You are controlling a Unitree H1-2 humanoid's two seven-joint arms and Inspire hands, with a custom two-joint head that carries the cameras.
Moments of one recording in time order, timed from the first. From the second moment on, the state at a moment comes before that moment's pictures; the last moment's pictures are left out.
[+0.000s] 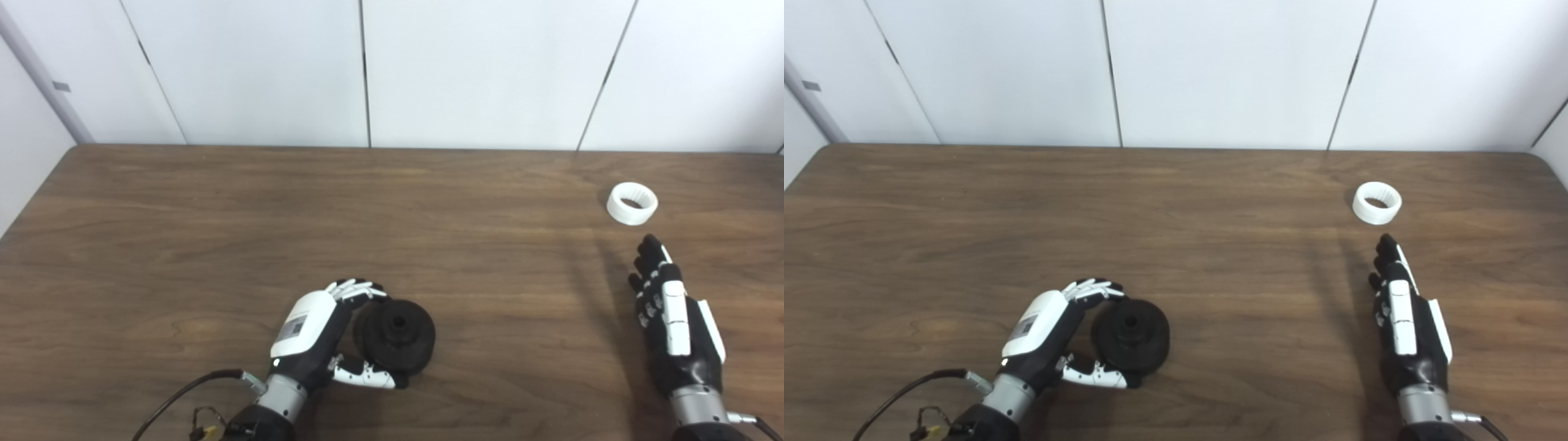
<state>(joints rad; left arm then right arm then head) 0.13 0.20 -0.37 -0.32 0.69 0.17 -0.11 0.20 -0.15 -0.13 -0.24 0.22 0.05 -0.03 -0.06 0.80</state>
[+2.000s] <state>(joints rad) 0.14 0.20 -0.36 -0.22 0.67 0.03 -0.03 0.21 -0.14 -0.06 -0.18 0.13 -0.09 -0.06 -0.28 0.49</state>
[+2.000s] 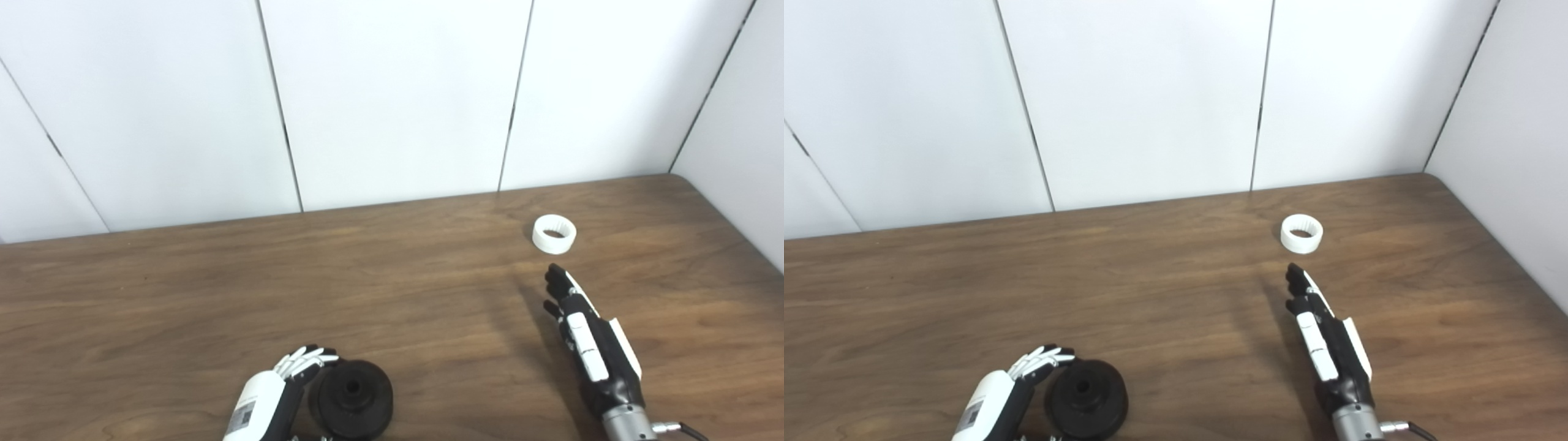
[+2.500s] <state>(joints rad) 0.14 0.20 -0.36 -0.22 0.66 0.02 -0.02 0.21 -0.14 -0.06 -0.18 0.11 -0.09 -0.06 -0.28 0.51</state>
